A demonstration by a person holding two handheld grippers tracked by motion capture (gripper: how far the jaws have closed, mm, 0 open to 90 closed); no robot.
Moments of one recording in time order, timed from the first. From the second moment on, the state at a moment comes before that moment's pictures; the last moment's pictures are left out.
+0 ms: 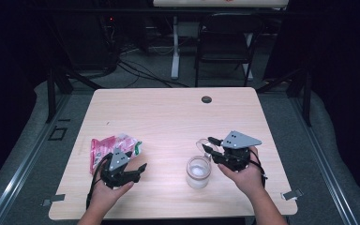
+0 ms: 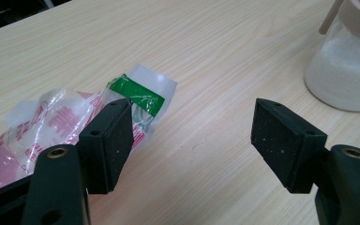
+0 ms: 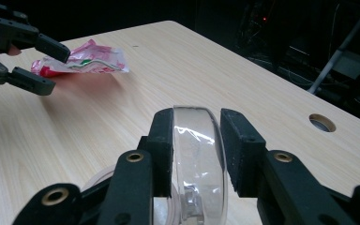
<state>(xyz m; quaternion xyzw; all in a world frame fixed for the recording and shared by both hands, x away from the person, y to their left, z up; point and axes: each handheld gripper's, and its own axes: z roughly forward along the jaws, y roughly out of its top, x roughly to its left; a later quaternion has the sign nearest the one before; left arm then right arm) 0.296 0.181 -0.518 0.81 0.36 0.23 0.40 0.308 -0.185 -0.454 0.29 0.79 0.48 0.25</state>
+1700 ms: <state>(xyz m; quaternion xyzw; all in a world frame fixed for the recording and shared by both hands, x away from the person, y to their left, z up) 0.295 0.142 -0.527 0.84 0.30 0.20 0.40 0.283 -0.147 -0.478 0.22 0.83 0.43 0.29</state>
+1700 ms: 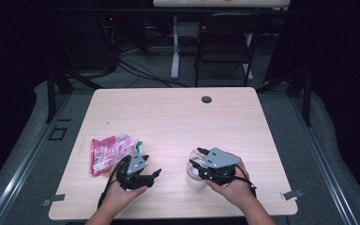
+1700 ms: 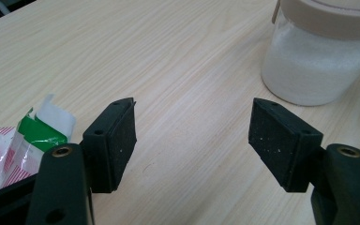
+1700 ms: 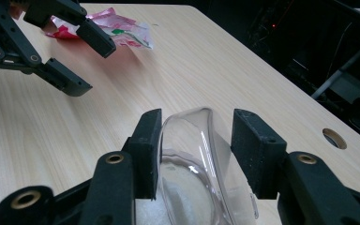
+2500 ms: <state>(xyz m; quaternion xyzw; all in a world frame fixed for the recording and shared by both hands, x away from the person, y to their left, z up) 0.294 0.141 -0.526 0.84 0.30 0.21 0.40 0.283 -0.141 -0.484 0.21 0.84 0.42 0.28</state>
